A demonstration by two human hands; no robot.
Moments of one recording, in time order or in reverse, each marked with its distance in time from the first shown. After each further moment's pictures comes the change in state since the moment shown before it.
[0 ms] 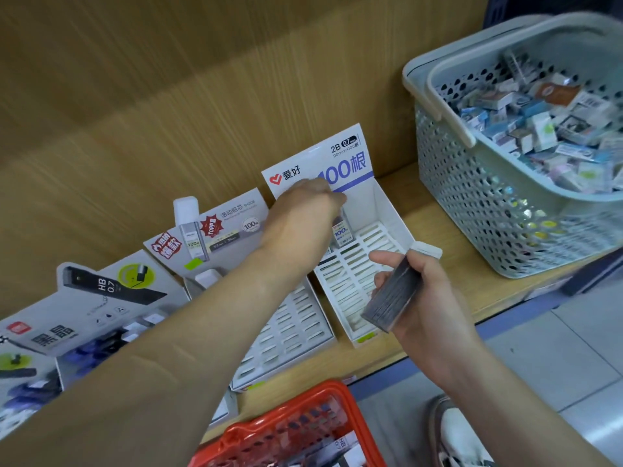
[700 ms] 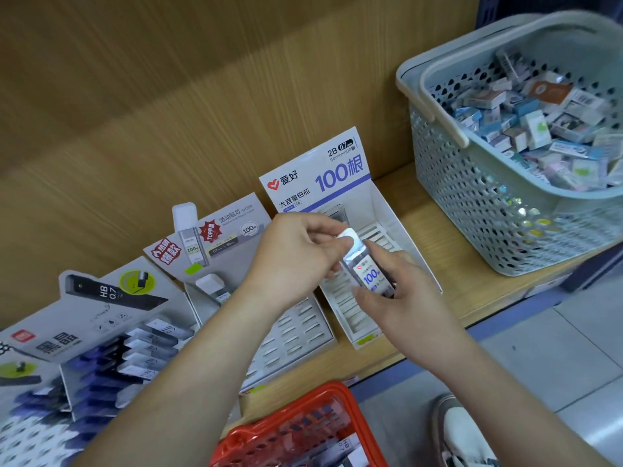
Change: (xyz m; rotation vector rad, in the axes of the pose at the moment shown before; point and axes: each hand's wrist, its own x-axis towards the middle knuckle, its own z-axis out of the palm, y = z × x) left_hand -0.036 0.032 -0.042 -1.055 -0.170 -0.640; right_hand 0.001 0.001 -0.001 -1.013 -0.161 -0.546
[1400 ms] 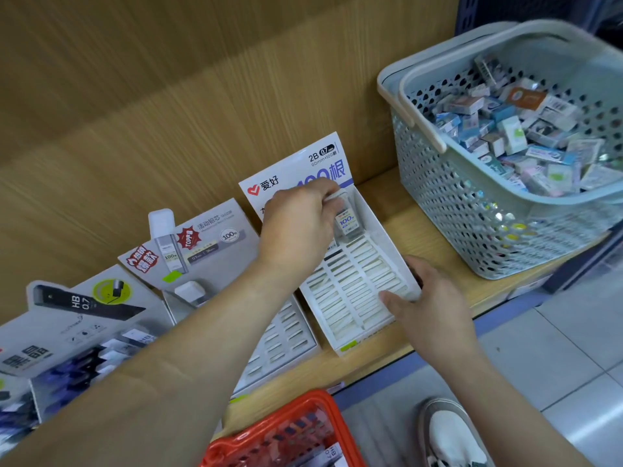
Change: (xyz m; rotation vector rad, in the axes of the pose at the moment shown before) left_hand 0.050 -0.001 0.024 0.604 0.286 0.433; right_hand 0.001 0.042 -0.022 -0.204 0.249 0.215
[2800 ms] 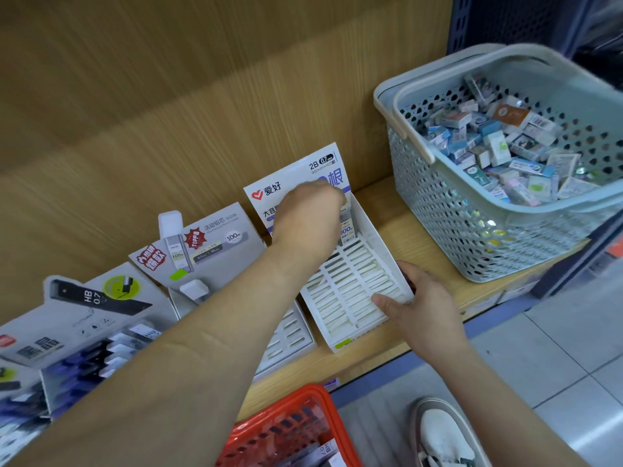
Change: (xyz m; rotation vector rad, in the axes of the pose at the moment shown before) left_hand 0.017 0.011 0.007 0.432 -0.205 0.051; right_hand 0.004 0.009 -0.004 0.014 -0.067 -0.008
